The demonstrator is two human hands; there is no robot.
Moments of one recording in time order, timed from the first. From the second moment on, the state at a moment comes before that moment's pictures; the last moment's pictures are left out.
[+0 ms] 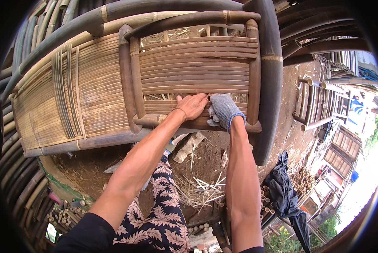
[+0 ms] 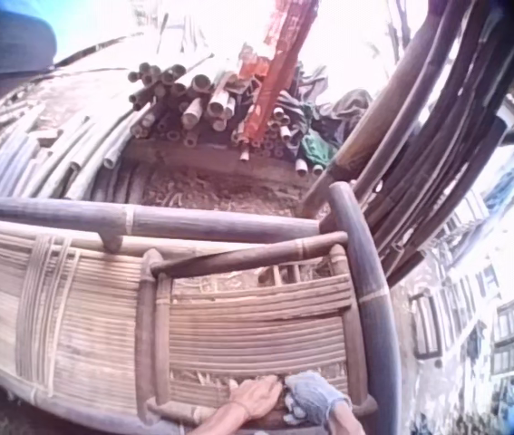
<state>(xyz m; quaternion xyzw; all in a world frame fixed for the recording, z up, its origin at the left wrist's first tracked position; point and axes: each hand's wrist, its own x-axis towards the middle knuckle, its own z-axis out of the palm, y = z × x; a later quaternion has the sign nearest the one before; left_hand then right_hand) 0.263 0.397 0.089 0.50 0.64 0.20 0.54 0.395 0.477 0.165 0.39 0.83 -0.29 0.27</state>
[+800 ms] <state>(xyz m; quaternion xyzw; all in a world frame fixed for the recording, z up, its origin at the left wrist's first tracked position) 0.248 0.365 0.136 0.21 0.37 0.41 0.81 0.412 0.400 0.235 0.48 0.87 -0.10 -0.09</state>
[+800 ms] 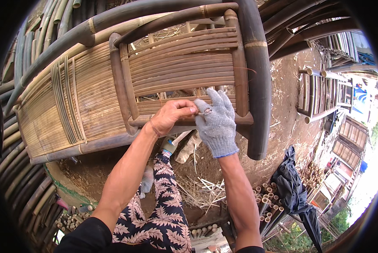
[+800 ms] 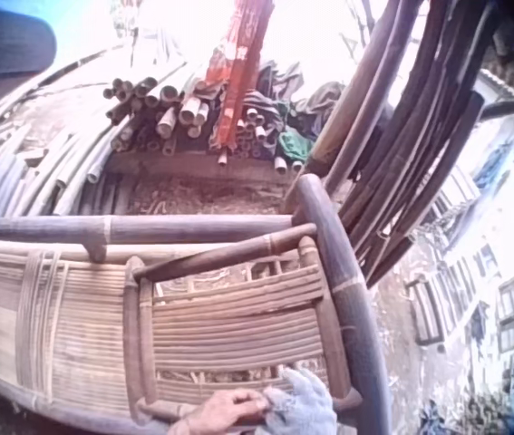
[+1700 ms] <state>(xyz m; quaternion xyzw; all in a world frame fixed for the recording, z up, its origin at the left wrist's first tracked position) 0.281 0.325 0.171 0.54 0.64 0.43 0.33 0.410 0.444 0.341 0.56 0.32 -0.60 -0.47</state>
